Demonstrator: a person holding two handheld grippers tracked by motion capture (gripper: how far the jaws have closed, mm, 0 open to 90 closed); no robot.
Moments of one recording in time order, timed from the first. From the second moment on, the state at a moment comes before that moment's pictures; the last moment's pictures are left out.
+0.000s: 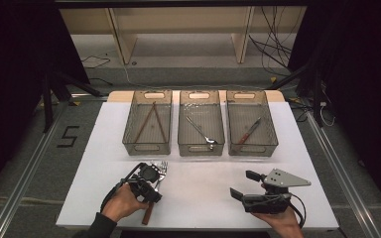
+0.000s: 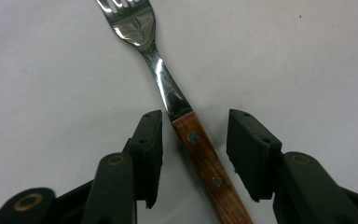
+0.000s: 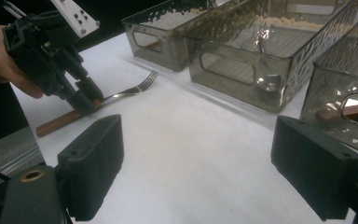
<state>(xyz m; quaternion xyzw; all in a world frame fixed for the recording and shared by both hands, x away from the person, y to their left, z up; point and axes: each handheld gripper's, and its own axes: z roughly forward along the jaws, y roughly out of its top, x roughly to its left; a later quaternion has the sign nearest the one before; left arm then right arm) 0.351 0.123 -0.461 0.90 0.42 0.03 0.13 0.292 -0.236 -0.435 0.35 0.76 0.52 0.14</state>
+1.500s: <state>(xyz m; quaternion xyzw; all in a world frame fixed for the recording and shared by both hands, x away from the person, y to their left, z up) 0.353 0.131 -0.458 0.90 0.41 0.06 0.16 0.292 -0.236 -0.435 0.35 0.76 0.52 0.14</state>
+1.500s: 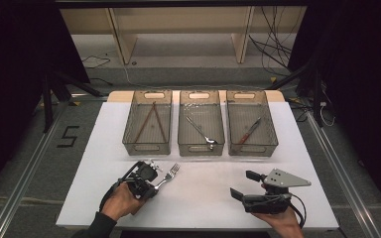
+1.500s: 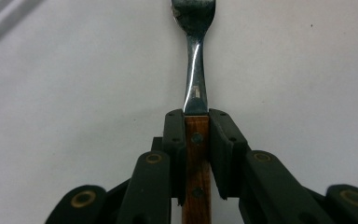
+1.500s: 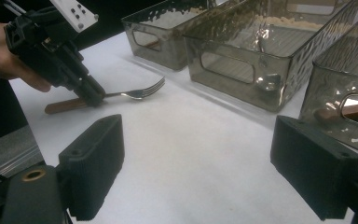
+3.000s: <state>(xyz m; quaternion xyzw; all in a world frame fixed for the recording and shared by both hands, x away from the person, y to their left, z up) 0.414 0.094 -0.391 0.86 0.37 0.08 0.34 0.292 -0.237 -0.436 0.35 0.76 0.52 0.14</state>
